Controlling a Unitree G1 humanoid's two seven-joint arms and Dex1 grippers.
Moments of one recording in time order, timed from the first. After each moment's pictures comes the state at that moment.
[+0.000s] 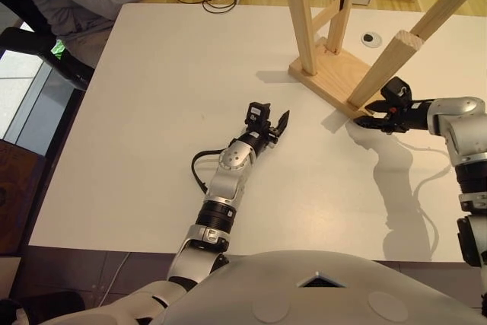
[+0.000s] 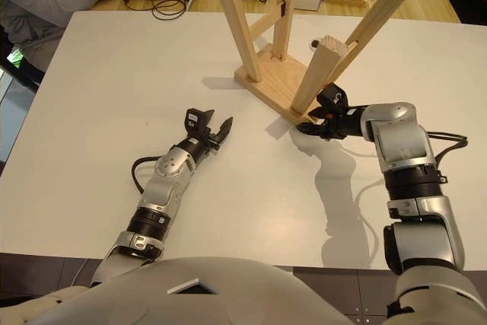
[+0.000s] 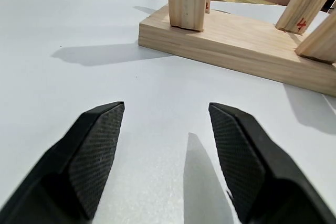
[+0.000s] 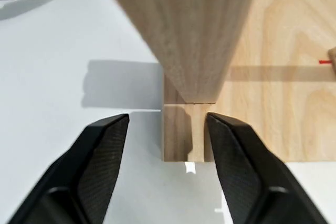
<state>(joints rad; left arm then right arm) -0.13 -0.04 -0.16 0.36 -0.06 0.02 -0.29 -0.37 -0.70 0.20 0.23 0.10 0.65 1.00</state>
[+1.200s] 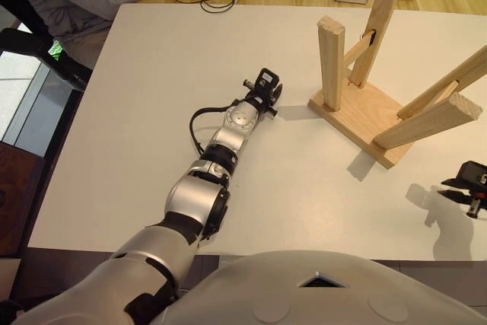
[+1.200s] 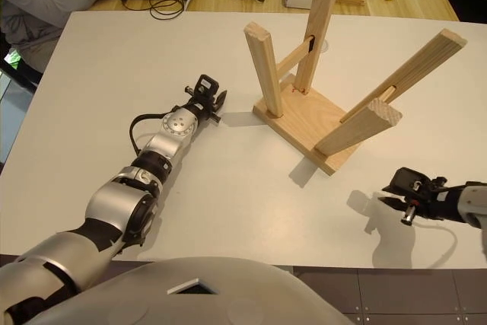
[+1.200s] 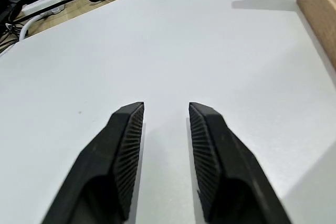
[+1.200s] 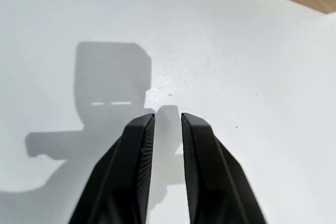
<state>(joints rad) -0.69 -0.01 -0.16 1.15 0.13 -0.23 -0.21 0.45 -1.03 -0.21 -0.12 0.01 0.30 0.97</state>
